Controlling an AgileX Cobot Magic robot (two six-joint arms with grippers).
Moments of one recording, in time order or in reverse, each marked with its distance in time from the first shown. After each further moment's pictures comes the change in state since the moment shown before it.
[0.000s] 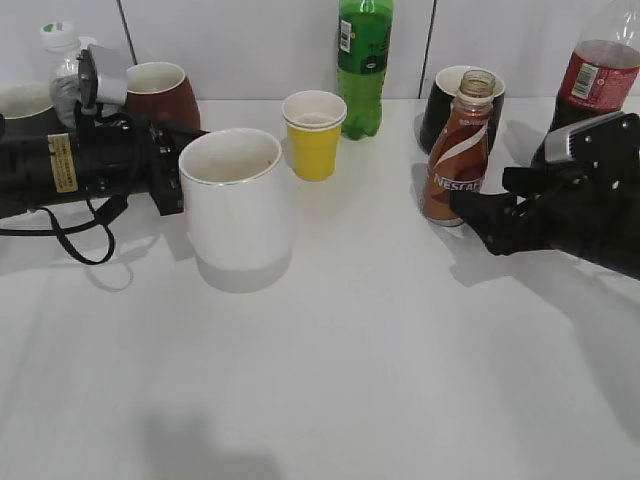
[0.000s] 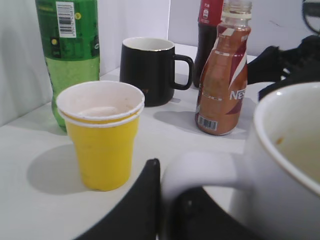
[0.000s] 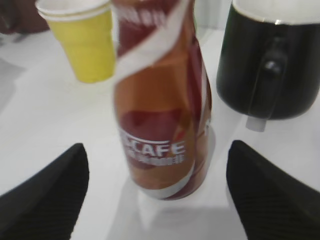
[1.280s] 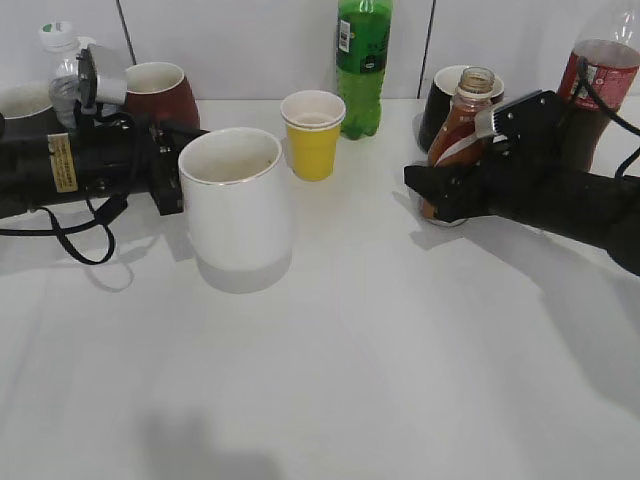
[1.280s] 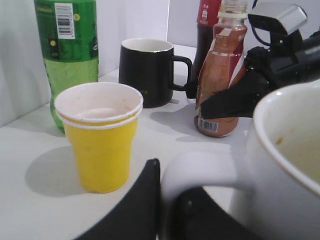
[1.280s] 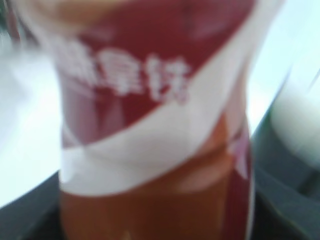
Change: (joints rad) left arm 0.000 0.000 0.000 0.001 -0.006 0.000; right arm 0.082 0.204 -0.278 -0.028 0.041 0.034
